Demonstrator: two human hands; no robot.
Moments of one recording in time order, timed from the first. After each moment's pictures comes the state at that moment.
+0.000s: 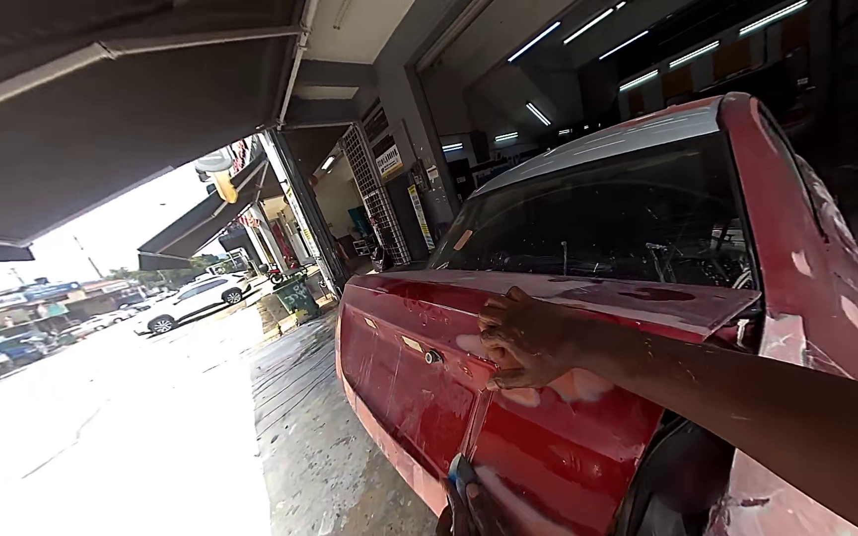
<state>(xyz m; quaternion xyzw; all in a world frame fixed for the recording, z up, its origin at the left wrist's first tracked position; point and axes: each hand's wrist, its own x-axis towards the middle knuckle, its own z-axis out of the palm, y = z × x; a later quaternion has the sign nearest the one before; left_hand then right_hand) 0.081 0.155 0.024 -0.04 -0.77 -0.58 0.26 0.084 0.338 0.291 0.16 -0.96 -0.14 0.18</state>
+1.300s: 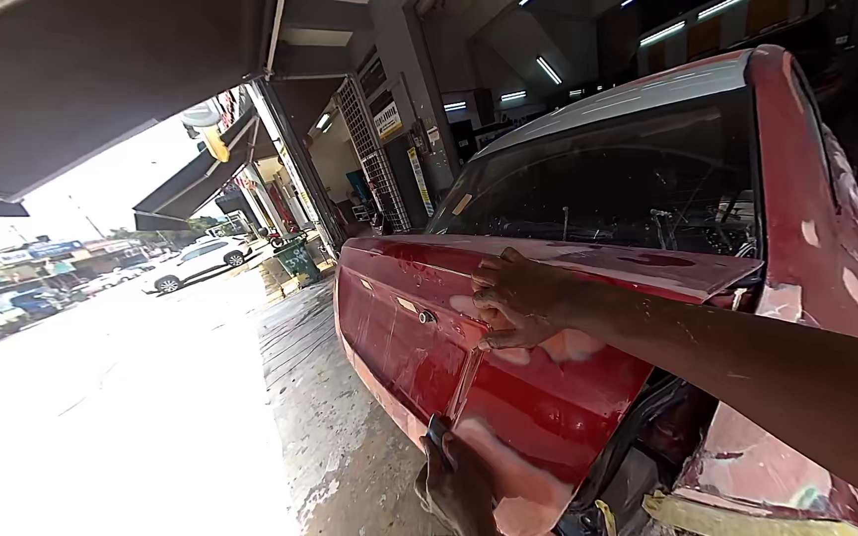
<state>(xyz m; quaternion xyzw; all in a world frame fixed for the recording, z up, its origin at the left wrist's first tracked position) 0.050 0.156 0.015 0.08 -0.81 -0.53 0.24 0.081 0.340 0.293 0.18 -0.96 -0.15 0.17</state>
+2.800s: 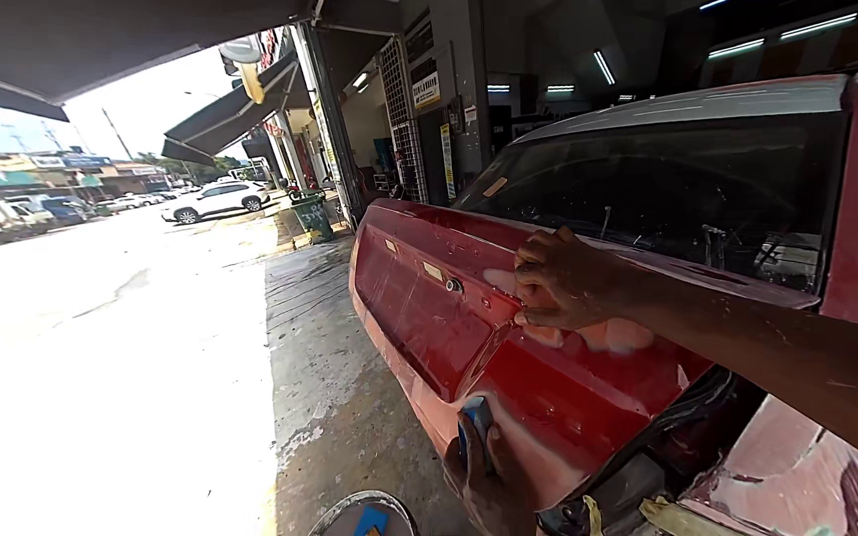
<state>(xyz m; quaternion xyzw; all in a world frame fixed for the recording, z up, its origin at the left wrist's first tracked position) 0.103 0.172 -0.014 0.01 -0.76 -0.55 0.34 0.077 0.340 0.286 0.19 -0.95 -0.16 0.19</state>
